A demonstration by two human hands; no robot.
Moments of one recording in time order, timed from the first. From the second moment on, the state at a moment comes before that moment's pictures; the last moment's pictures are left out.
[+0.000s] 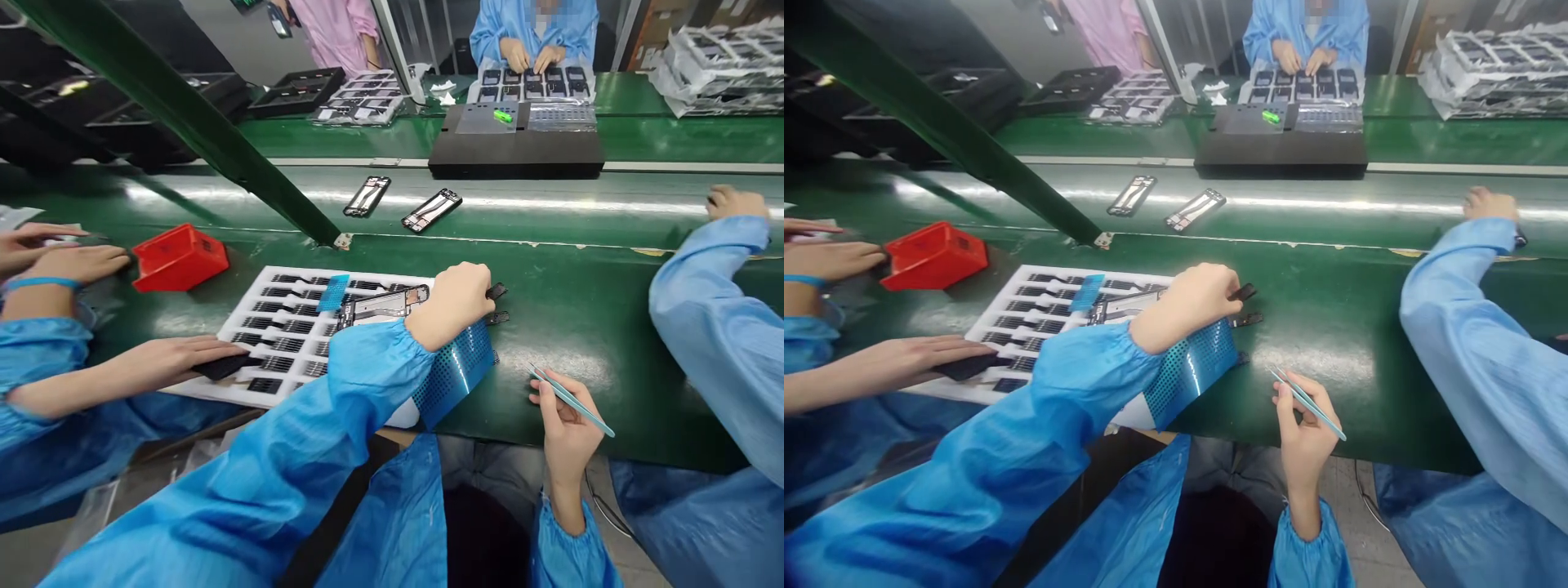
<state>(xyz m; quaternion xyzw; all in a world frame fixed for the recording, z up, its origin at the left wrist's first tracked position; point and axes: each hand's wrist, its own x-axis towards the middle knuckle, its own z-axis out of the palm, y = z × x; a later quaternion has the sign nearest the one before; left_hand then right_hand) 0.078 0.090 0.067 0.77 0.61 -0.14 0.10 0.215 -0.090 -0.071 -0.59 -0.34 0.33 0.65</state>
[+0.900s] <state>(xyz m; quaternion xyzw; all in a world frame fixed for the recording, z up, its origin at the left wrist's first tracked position) 0.039 -0.062 0.004 0.67 0.49 0.53 0.16 0.149 -0.074 -0.019 -0.58 -0.42 0.22 0.66</state>
